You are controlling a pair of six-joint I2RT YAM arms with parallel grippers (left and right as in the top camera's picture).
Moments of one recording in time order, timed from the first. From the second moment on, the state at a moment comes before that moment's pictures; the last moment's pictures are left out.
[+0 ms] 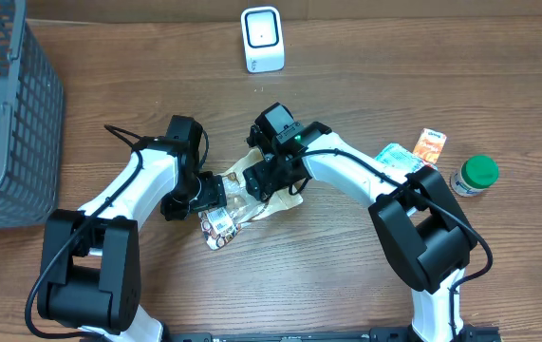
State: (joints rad) left arm -0.19 1.77 1.05 -0.86 0.12 -0.42; right arm 0.64 2.08 1.43 -0.67 -0.25 0.15
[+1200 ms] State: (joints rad) left arm -0.19 1.77 1.04 -0.84 0.10 -0.42; right arm 0.63 2.13 1.33 -0.52 -0.77 0.42
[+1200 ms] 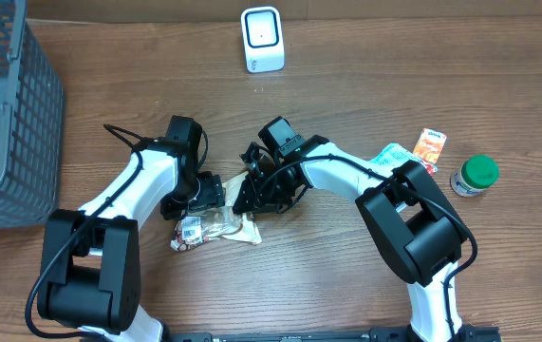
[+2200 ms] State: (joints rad) left arm -0.19 1.77 1.04 -0.83 0.08 -0.41; right arm 0.62 2.13 1.20 -0.20 -0.88 0.67
